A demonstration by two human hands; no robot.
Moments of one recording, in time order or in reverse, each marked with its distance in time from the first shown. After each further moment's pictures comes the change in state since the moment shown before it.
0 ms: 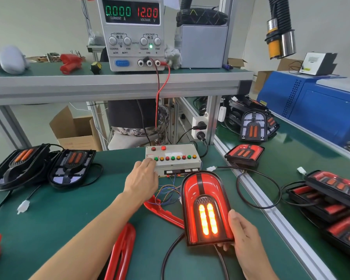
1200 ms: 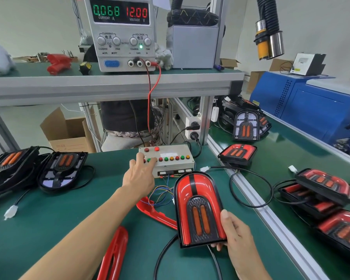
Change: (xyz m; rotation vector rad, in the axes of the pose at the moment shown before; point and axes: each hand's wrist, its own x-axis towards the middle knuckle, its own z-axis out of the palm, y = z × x) left_hand 0.017 0.015 -0.002 0.137 -0.179 -0.089; right_hand 0.002 0.005 -0.001 -0.042 -0.020 -0.023
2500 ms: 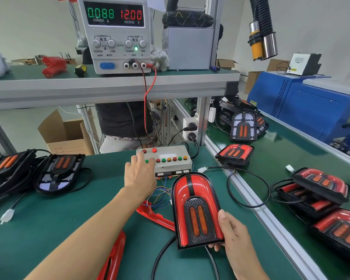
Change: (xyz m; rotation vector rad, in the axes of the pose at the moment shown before) left_hand 0.004 0.019 -0.009 0.223 0.069 -0.052; right_hand 0.000 -0.003 0.000 0.047 -0.015 -0.010
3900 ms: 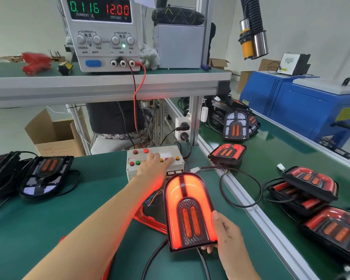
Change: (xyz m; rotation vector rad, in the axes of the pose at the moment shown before) left_hand 0.034 0.046 0.004 -0.048 -0.180 0.251; right_hand 0.001 -0.001 -0.001 0.019 0.030 0.036
